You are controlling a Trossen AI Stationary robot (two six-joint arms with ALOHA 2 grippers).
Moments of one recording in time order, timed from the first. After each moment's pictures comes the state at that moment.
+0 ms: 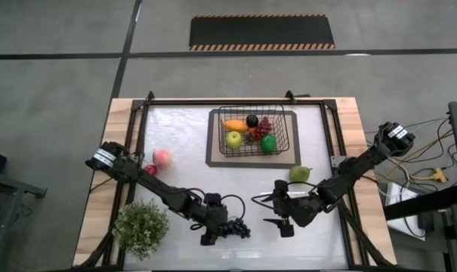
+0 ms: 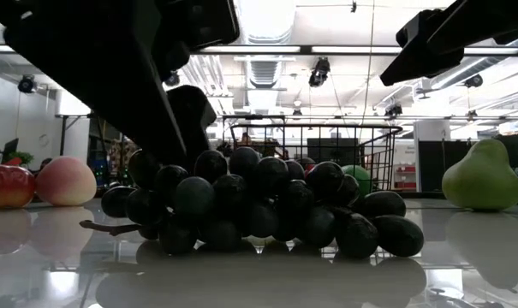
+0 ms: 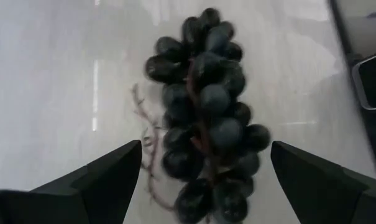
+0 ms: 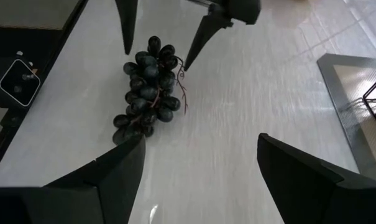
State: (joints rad) left arm -0.48 1.83 1.11 -0.13 -0.07 -0.44; right arm 0.64 1.44 0.80 -0.07 0.45 0.34
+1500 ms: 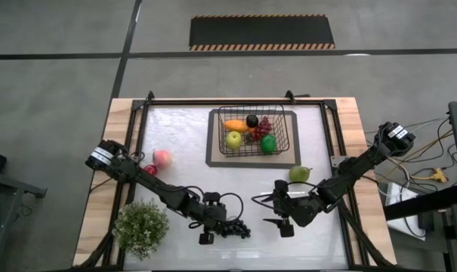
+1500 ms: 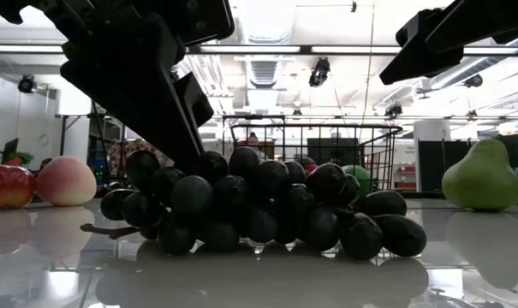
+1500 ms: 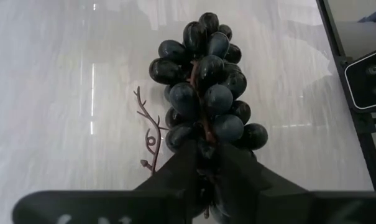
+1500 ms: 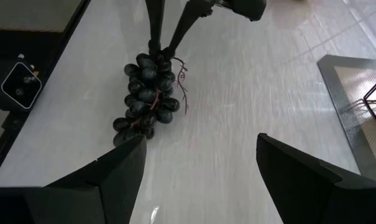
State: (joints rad) left arm -0.48 1.80 1.08 -0.12 -0.06 -0.43; right arm 0.64 1.44 0.80 -0.06 0.45 0.34
